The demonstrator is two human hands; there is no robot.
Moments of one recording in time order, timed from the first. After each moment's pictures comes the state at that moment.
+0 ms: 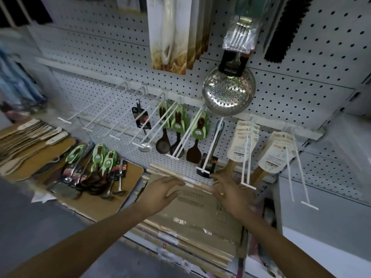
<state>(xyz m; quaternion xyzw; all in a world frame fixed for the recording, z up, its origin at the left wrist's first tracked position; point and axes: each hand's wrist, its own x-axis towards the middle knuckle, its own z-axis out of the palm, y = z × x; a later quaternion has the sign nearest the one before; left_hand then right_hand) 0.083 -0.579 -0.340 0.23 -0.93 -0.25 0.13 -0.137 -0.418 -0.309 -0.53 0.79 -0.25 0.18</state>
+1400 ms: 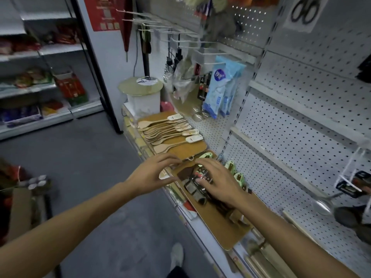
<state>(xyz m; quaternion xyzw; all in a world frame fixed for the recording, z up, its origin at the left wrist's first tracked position) 0.699 -0.855 -0.272 0.41 -0.88 -0.12 0.22 0.431 -0.828 -0.257 -0.83 0.51 -0.16 0.12</state>
